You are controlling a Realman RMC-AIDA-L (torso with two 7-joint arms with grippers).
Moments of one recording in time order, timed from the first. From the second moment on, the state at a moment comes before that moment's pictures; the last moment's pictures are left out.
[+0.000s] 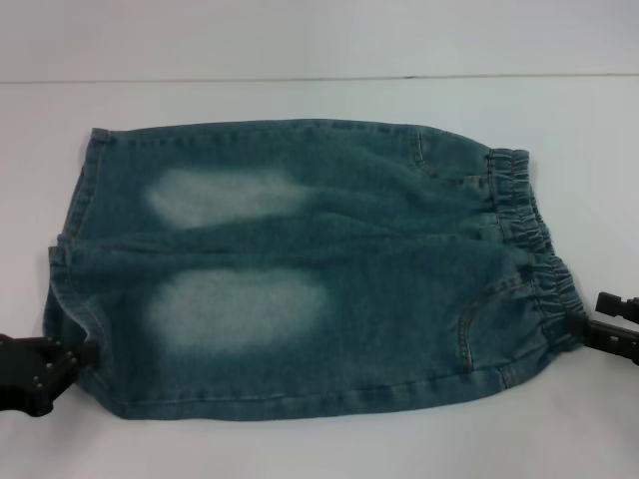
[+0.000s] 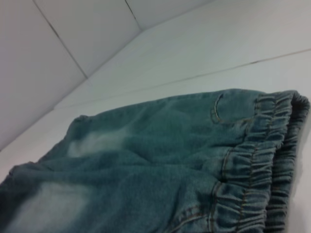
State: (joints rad) left arm -0.21 -2.17 0.42 0.93 2.20 1.63 -1.43; right arm 0.27 2.04 -0.43 -0.55 -2.06 -1.48 1.44
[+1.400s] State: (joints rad) left arm -0.21 -2.17 0.42 0.92 2.19 1.64 -1.41; right arm 0.29 2.02 -0.45 -0.52 -2.07 -1.53 1.43
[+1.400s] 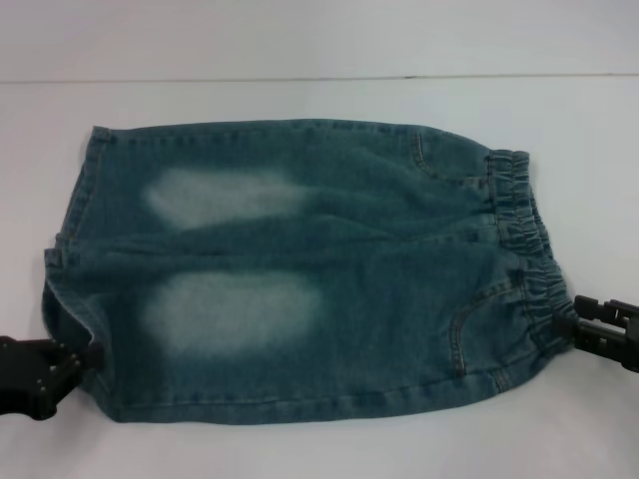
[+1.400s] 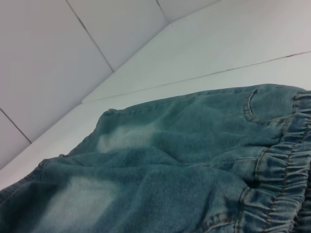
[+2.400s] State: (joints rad) left arm -0.22 -2.17 0.42 0.89 2.19 1.64 -1.38; right arm 0.31 2.01 -0.45 -0.53 -2.12 -1.52 1.56
